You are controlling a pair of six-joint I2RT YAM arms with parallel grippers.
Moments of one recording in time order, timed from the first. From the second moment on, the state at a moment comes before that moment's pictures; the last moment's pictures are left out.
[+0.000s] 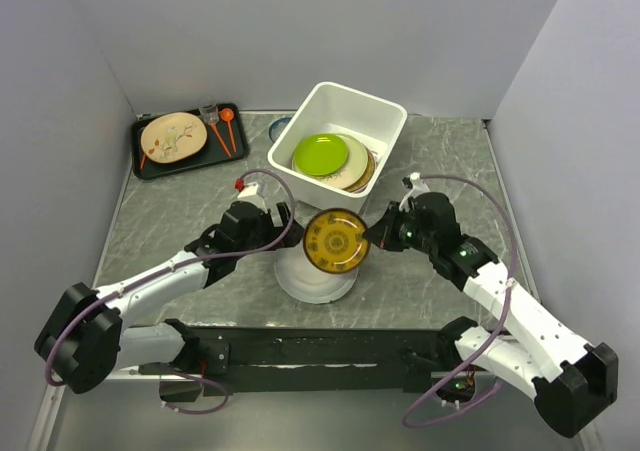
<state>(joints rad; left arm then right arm) -0.65 1.19 0.60 0.08 -0.03 -0.70 0.51 0.89 0.71 -0.37 -0.19 0.63</state>
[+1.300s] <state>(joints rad) -0.65 1.24 0.59 0.04 -0.05 -0.69 0.29 1.30 1.11 -0.23 -0.34 0.61</state>
